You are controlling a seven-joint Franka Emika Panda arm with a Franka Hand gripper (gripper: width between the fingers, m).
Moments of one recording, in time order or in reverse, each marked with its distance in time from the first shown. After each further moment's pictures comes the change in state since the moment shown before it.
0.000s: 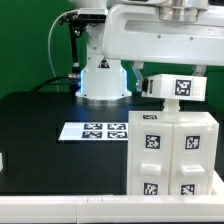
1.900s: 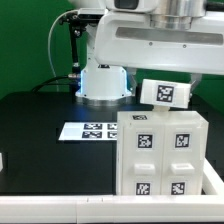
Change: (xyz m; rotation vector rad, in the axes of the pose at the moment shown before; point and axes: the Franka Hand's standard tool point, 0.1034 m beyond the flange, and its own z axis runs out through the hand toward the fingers) arm 0.007 0.016 0.007 0.033 -0.096 0.221
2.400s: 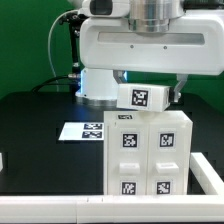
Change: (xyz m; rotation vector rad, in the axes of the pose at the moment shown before) arm 0.002 0.011 0.002 0.067 -0.055 0.168
